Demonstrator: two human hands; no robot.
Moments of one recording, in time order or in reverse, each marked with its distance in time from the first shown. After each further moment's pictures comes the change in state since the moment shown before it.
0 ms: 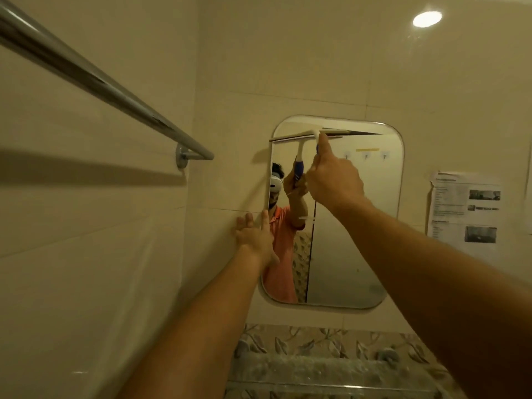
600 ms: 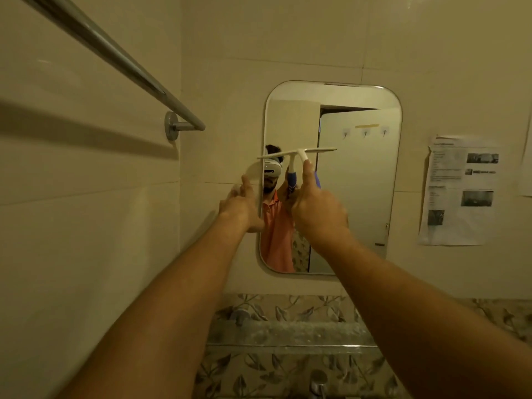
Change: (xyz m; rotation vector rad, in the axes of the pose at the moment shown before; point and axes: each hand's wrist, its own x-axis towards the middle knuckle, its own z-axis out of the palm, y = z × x) left_hand -0.004 -0.028 -0.008 -0.184 0.010 -0.014; right_hand -0.079 0.036 0.069 -0.112 -0.082 0.050
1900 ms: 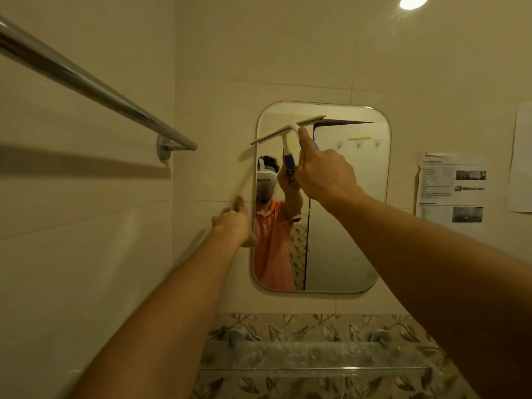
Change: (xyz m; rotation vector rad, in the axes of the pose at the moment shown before) left_hand -0.008 0.018 -0.018 0.077 -0.042 -0.060; right_hand 0.080 -0.006 -0.068 -0.118 0.079 -0.170
